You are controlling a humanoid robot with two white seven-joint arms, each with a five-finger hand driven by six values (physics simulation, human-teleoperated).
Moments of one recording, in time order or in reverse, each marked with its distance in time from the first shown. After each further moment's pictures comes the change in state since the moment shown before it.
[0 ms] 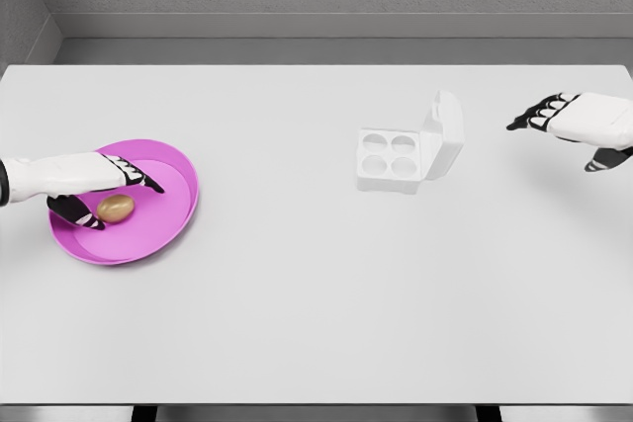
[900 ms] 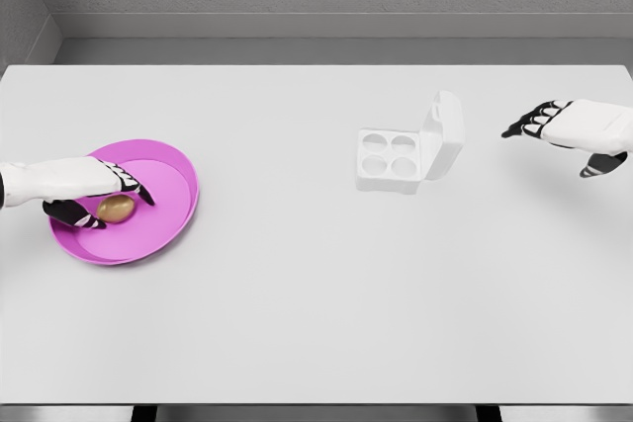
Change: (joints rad) left arm 0.008 0.023 -0.008 -0.019 0.000 0.000 0.000; right arm -0.006 0.000 0.030 0.000 0.000 0.000 0.000
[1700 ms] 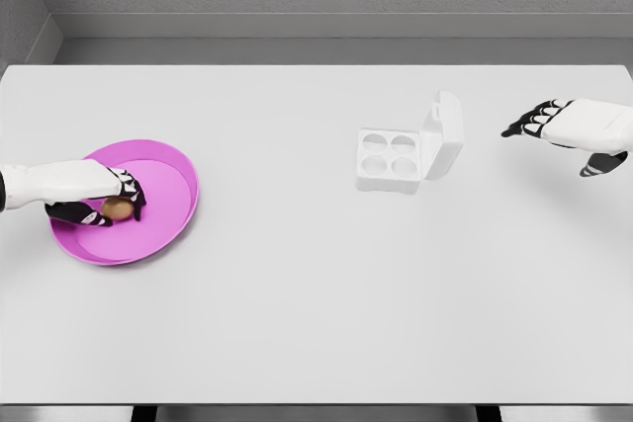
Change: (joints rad) left arm 0.000 0.001 -0.010 -0.001 0.003 0.003 0.000; right arm -0.002 0.000 -0.001 -0.002 0.000 0.000 0.000
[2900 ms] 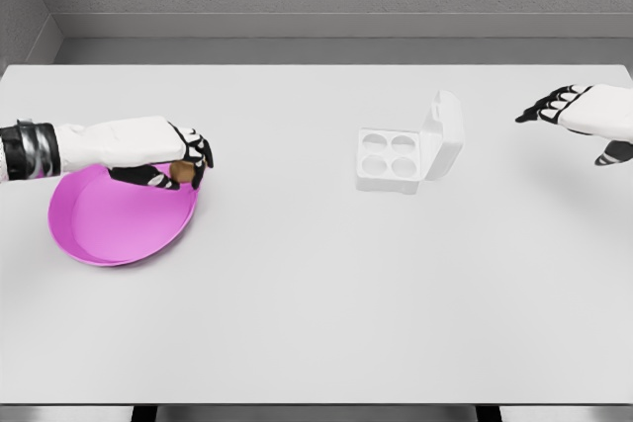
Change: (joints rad) left arm -0.080 -0.122 0.063 -0.157 0.002 -0.004 0.003; right arm -0.006 -0.037 -0.025 -0.009 -0.040 0.000 0.000
